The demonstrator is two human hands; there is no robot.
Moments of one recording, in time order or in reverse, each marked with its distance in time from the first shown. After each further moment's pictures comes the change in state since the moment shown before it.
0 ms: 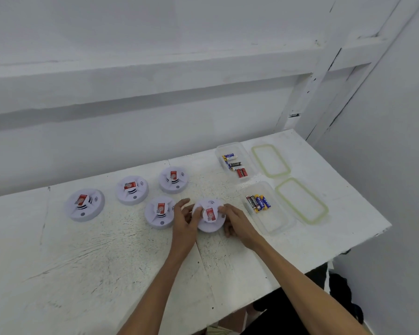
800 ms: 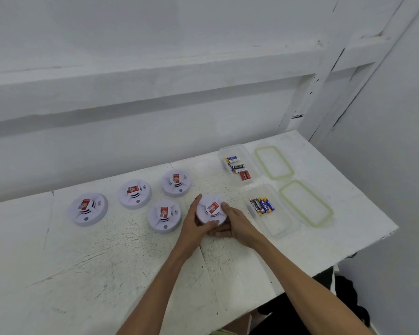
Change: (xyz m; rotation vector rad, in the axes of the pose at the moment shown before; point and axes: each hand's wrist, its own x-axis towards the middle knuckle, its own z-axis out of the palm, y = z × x) left_hand 0.015 -0.004 -0.001 0.030 -0.291 -0.046; right_hand 0.003 -0.020 0.011 0.287 -0.137 0.180
